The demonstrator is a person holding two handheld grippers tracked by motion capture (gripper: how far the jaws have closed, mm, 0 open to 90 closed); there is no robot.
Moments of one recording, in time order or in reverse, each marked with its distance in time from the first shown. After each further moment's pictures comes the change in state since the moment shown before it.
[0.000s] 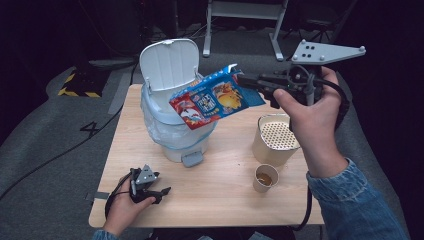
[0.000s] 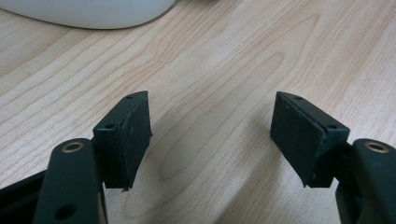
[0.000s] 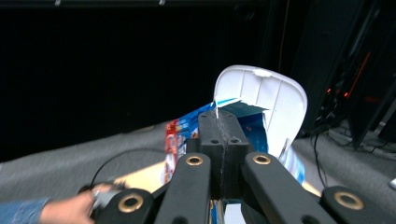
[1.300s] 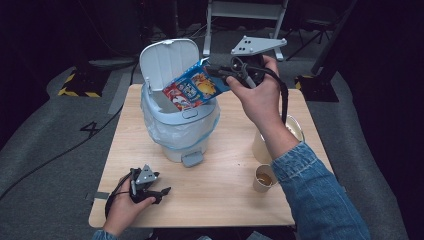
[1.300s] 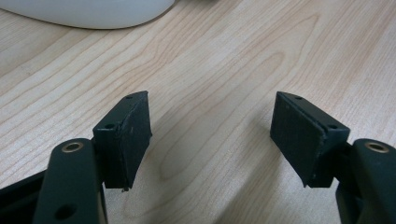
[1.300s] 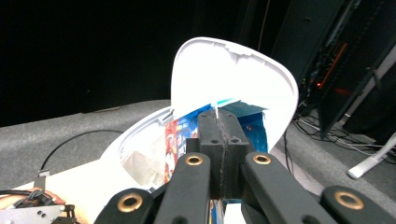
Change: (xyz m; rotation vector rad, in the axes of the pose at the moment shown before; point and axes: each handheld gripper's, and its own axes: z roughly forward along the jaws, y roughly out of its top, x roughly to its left) left arm 0.000 0.000 0.000 0.000 -0.001 -0.001; right arm -0.034 -0.020 0.103 0.115 -0.078 -0.091
